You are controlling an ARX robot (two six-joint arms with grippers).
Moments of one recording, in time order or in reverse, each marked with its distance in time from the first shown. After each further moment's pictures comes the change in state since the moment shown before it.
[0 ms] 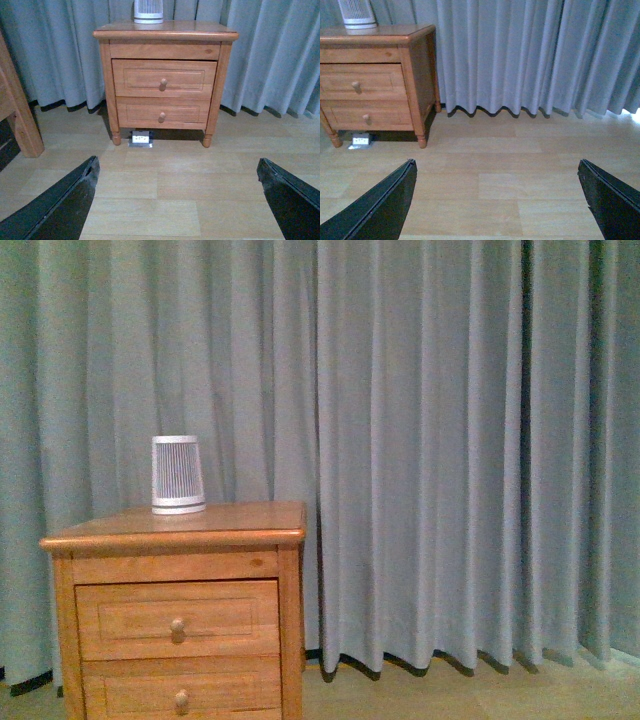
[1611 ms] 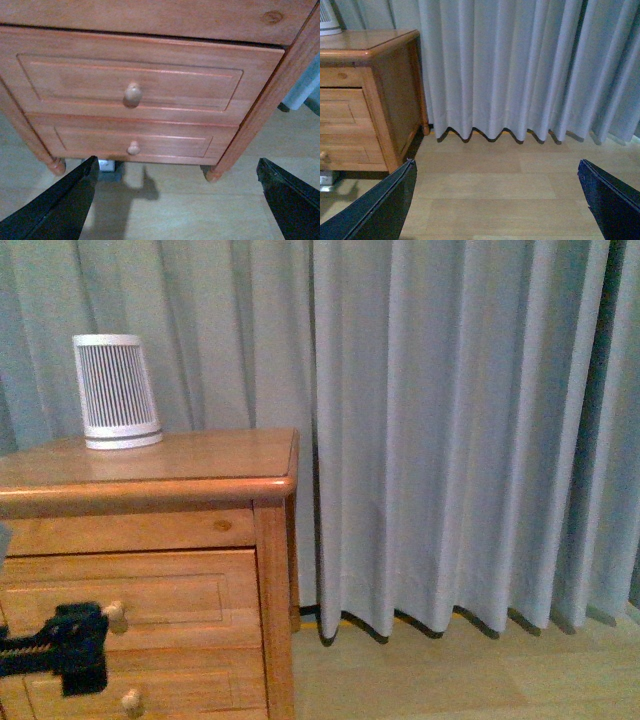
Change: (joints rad) left arm -0.050 1.808 0.588 0.958 -0.020 -0.071; right arm 0.000 0.001 0.000 0.000 0.000 0.000
